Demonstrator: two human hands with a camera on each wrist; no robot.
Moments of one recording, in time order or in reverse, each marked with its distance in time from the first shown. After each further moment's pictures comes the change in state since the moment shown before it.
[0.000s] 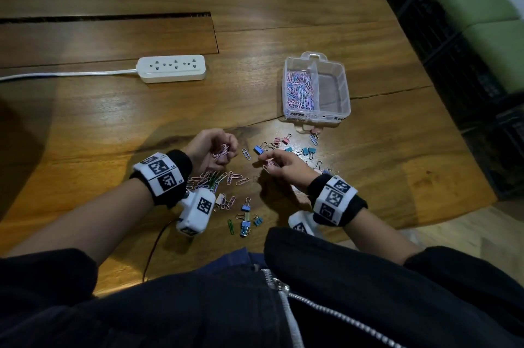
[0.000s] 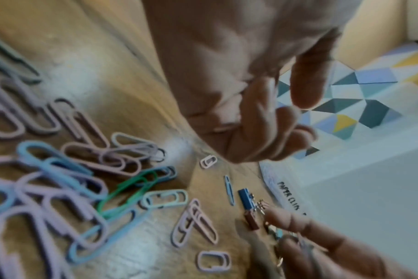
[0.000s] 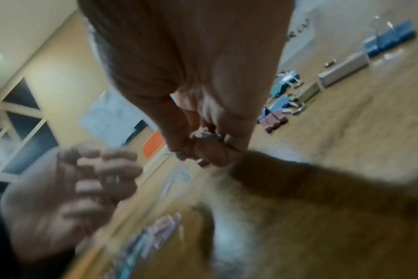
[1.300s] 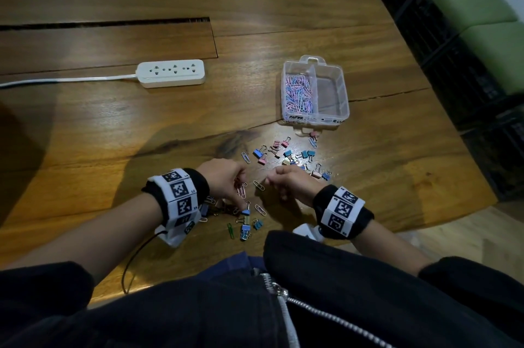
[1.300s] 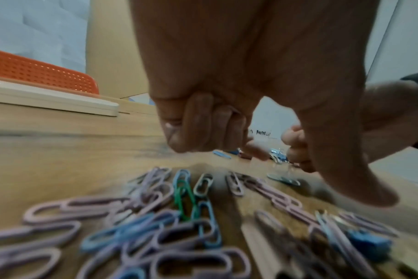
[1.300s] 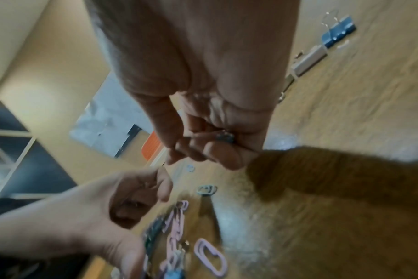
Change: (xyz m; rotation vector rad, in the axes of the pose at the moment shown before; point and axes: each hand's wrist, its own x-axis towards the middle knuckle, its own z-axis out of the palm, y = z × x) left_hand -0.007 -0.018 0.029 1.437 0.045 -0.045; right_hand -0.013 0.007 -0.001 -0.002 -0.062 0.083
